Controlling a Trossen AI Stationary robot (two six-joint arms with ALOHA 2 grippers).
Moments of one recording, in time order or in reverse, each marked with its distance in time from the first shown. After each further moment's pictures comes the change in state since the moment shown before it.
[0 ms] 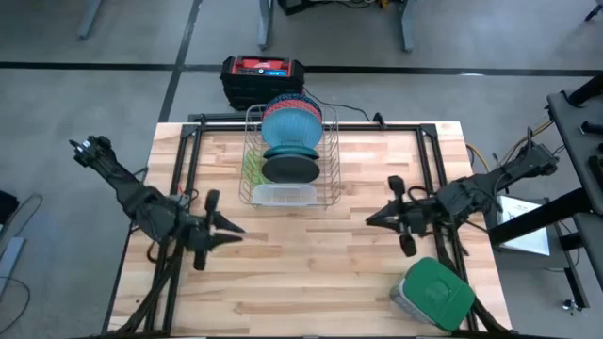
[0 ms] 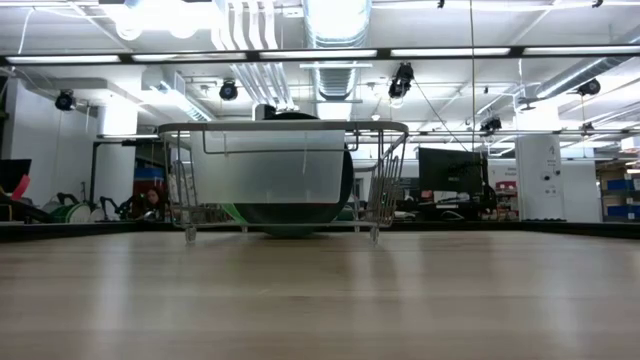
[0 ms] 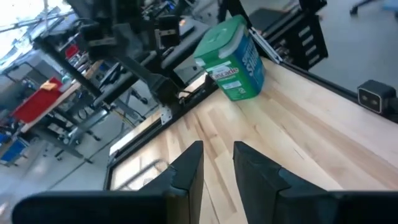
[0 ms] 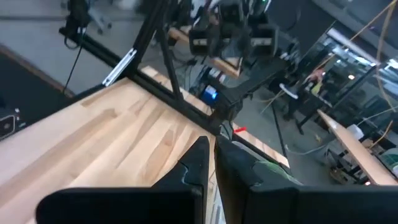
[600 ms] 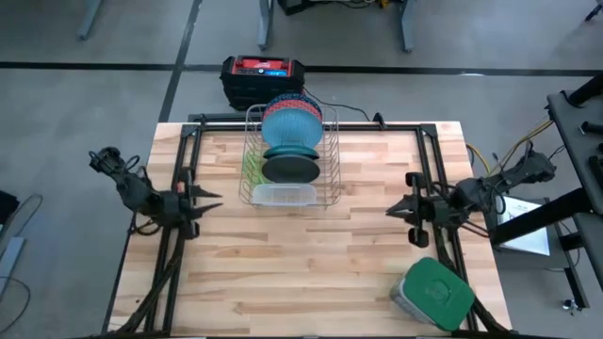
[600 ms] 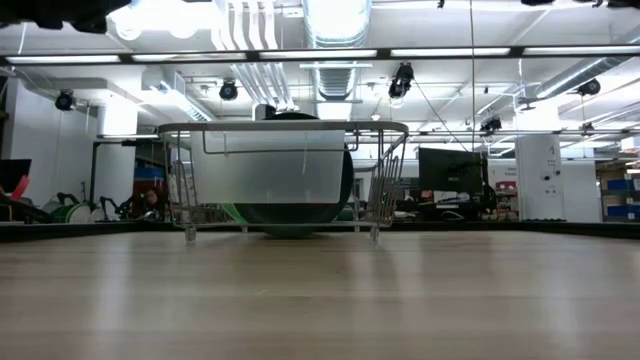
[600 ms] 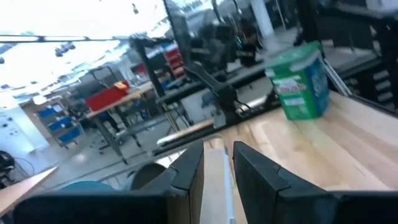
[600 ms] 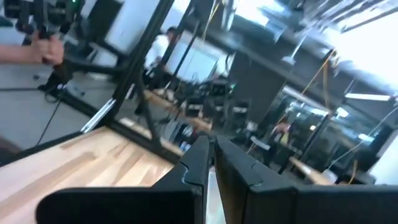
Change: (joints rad) left arm 0.031 -0.691 -0.492 0.175 -0.154 0.039; right arm -0.042 -0.409 -0.493 0.432 -0.066 -0.067
